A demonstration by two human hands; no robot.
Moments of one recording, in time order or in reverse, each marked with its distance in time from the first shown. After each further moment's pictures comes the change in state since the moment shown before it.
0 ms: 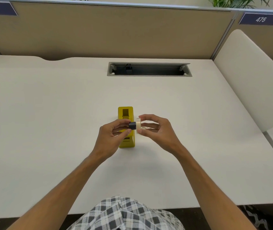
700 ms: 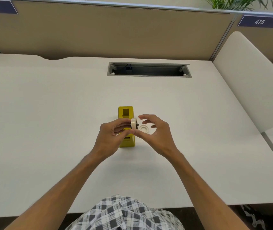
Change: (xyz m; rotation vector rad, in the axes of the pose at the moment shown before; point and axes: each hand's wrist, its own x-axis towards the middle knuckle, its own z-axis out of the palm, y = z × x) left_hand 0.000 0.003 -0.001 0.029 -0.040 0.092; right_hand -0.009 -0.007 0.020 -0.296 0.178 -0.071
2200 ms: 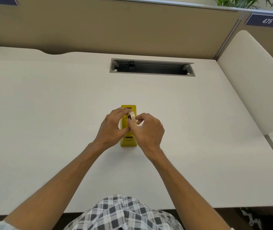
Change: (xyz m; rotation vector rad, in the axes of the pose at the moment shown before) left_hand 0.033 -0.033 -0.011 0.451 0.000 0.167; right_hand 0.021 -0.017 0.058 -0.358 0.331 0.150
